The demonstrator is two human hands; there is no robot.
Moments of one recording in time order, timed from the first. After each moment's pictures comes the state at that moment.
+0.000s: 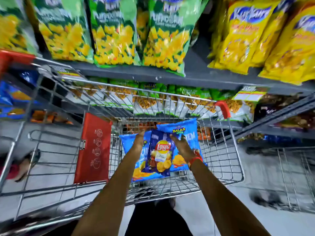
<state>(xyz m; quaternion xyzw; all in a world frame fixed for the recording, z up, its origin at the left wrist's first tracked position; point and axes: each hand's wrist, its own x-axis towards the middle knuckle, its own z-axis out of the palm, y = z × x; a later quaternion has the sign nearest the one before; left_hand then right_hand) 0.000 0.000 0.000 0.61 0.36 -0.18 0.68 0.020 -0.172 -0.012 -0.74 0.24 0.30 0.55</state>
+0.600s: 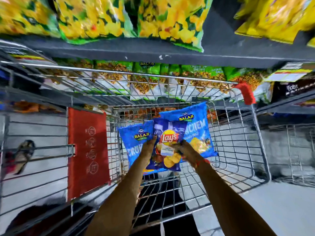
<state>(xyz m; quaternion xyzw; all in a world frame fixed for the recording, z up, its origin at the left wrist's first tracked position) 0.004 -0.009 -0.099 0.59 0.42 -0.28 0.63 0.011 -0.163 -0.096 -0.69 0.26 0.40 0.55</state>
